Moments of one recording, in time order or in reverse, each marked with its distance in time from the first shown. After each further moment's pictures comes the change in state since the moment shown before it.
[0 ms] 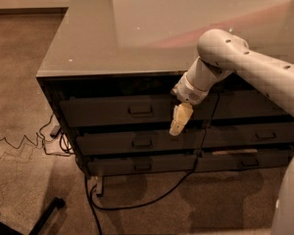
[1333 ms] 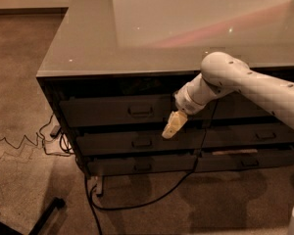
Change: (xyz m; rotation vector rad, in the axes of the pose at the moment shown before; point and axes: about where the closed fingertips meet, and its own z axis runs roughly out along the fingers) arm 0.009 -0.020 0.035 0.141 -0.115 0.121
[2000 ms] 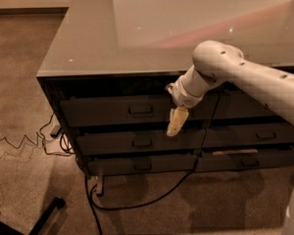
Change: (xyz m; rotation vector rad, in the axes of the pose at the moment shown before) arm -0.015 0.000 -0.014 -0.009 0.076 -0.267
